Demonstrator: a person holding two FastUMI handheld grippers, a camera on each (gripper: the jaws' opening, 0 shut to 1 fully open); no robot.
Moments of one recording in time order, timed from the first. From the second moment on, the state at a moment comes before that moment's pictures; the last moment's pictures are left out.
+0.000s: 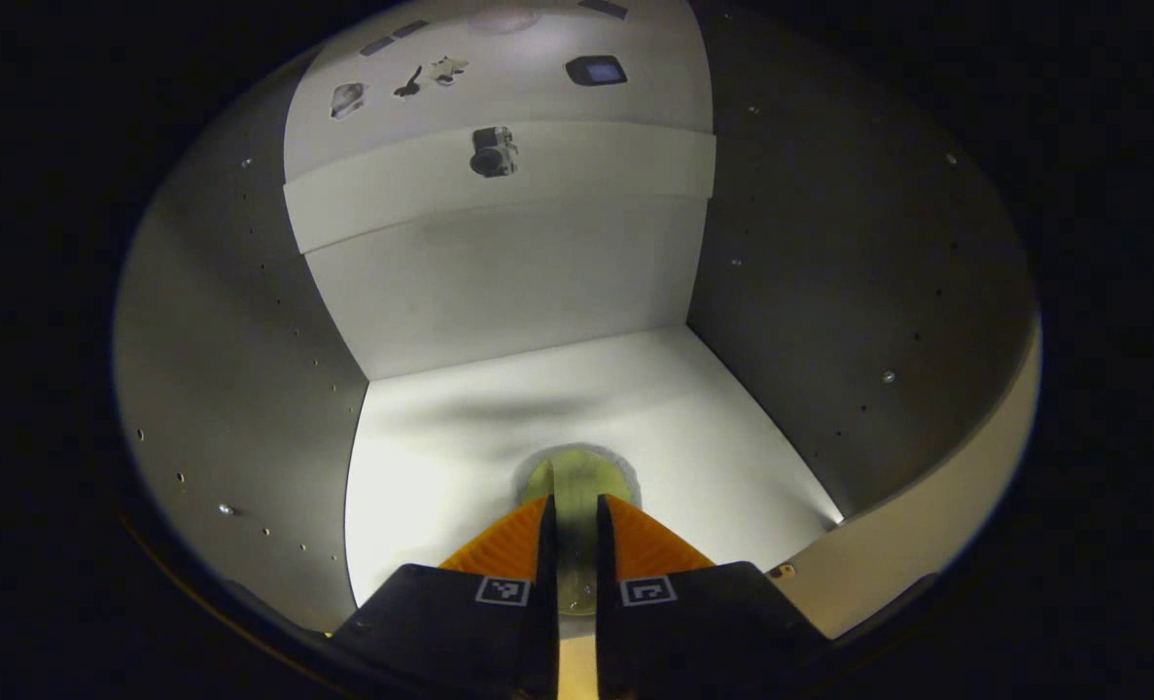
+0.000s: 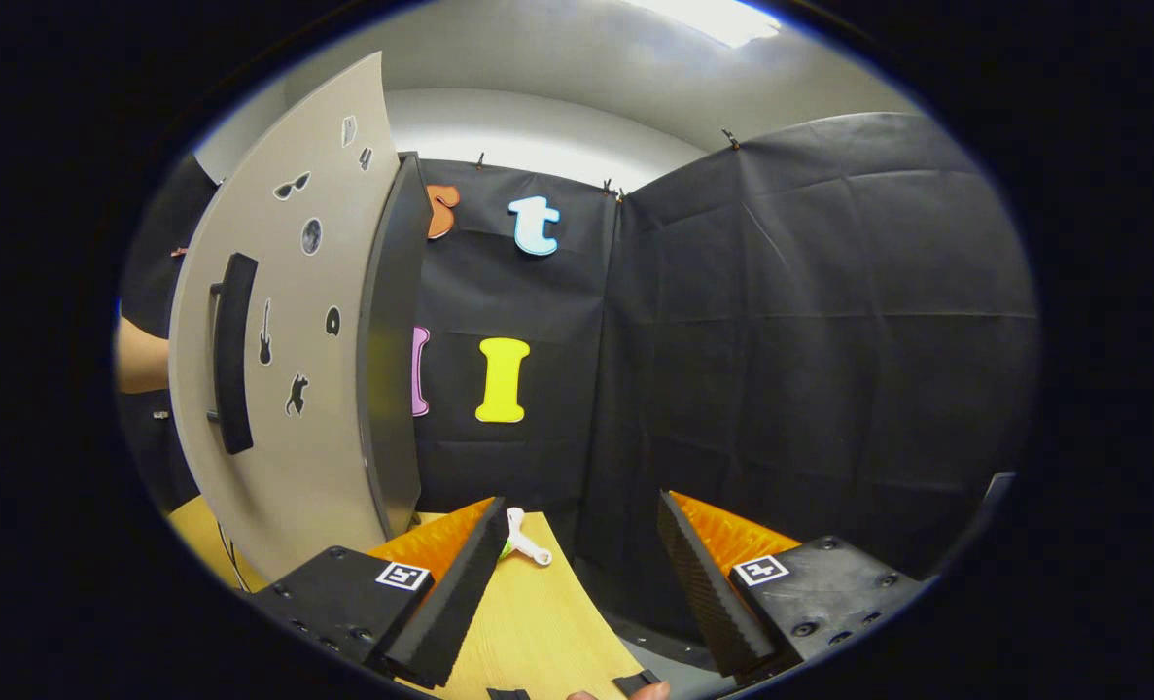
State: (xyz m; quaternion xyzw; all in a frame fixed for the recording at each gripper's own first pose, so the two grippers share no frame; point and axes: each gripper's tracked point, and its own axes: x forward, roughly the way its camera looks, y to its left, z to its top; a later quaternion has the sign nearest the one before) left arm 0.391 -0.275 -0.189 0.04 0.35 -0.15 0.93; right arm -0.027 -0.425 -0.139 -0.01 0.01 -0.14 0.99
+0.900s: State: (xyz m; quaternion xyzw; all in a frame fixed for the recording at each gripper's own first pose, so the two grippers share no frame) left arm 0.187 -0.236 -0.210 0.06 0.29 -0.19 0.94; right arm -0.007 -0.360 -0.105 0.02 -0.02 -0.12 0.99
